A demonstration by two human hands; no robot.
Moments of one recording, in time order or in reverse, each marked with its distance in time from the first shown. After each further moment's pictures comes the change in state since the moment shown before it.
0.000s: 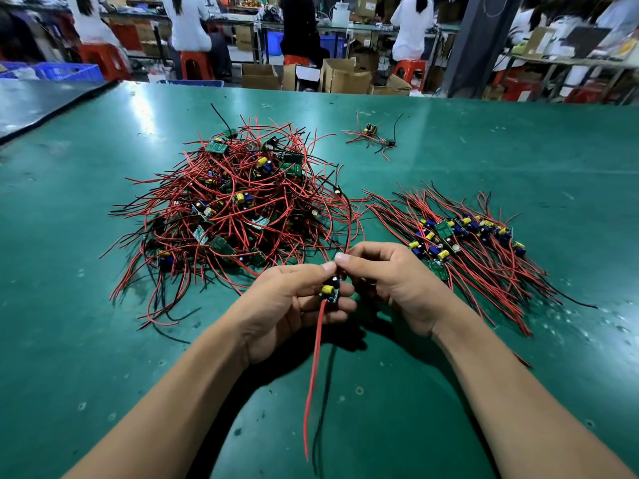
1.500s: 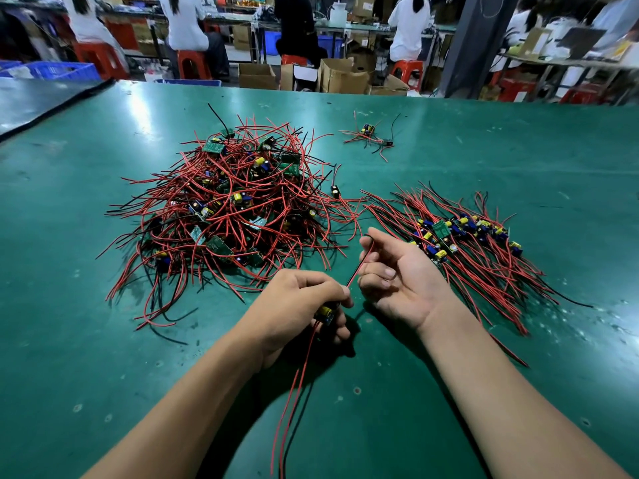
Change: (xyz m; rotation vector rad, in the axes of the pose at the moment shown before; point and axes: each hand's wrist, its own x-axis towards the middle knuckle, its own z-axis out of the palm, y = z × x) left_hand -0.001 -0.007 0.011 0.291 0.027 0.029; right_hand 0.017 -0.001 -0.009 0.791 0.197 0.249
